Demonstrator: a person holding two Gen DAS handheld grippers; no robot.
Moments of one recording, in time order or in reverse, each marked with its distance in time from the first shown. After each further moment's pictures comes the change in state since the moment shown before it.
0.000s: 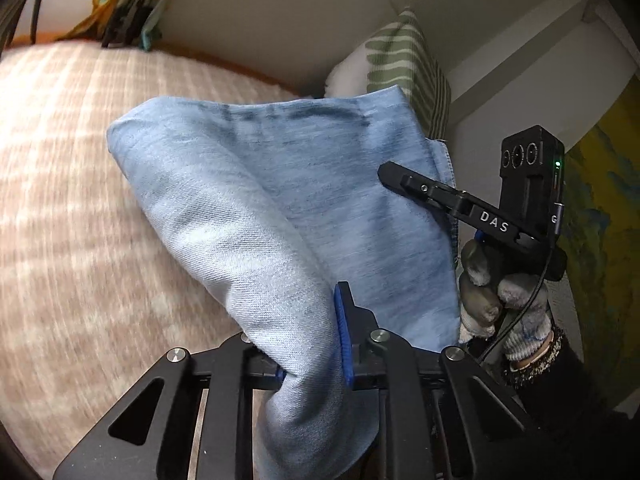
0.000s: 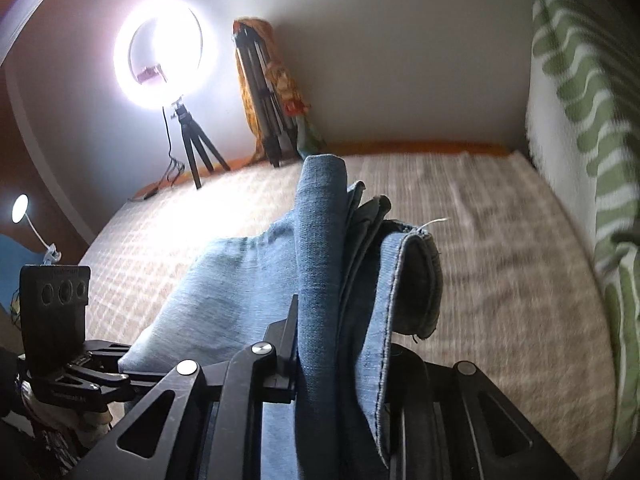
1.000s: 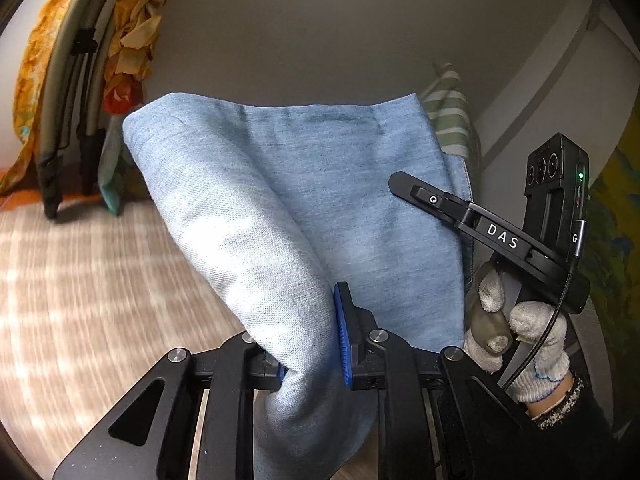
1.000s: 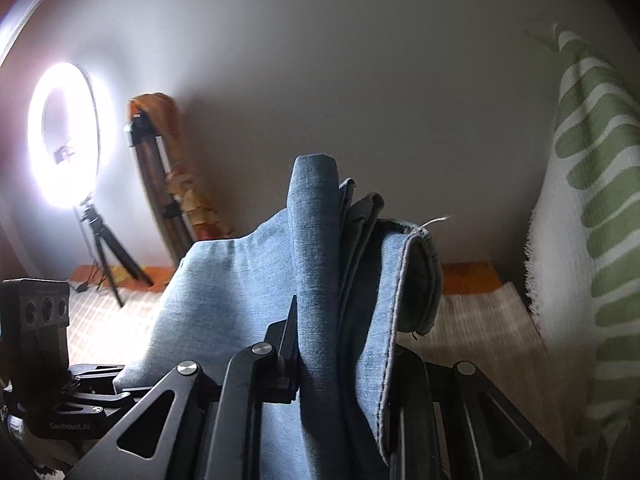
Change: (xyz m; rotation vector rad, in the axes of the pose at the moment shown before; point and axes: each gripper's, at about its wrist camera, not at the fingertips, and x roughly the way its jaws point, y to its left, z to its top) left arm 0.079 0.063 0.215 0.081 -0.124 0.060; right arm 0.108 -0.054 0.177 0.003 -0.171 -0.156
